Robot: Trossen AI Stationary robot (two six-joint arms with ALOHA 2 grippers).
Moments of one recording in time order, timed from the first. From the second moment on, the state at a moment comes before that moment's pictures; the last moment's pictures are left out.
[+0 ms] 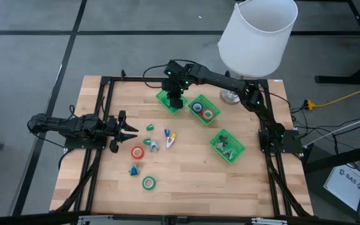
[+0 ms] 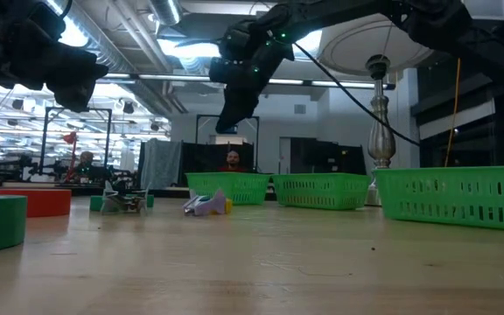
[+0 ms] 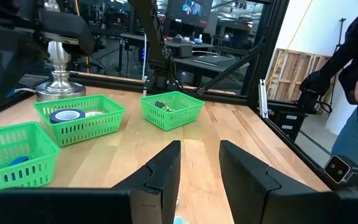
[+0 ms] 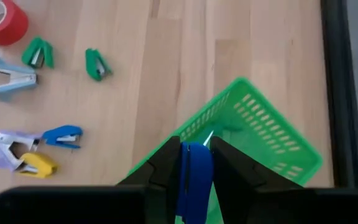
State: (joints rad) left arm -0.09 0.02 0.02 -0.02 -0.03 -0.17; right arm -0.37 2.32 2.25 -0.98 -0.23 -0.39
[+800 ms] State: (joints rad) left arm -0.09 0.02 0.02 -0.02 -0.03 -0.17; right arm -0.41 2.34 2.25 -0.99 -0.36 -0.32
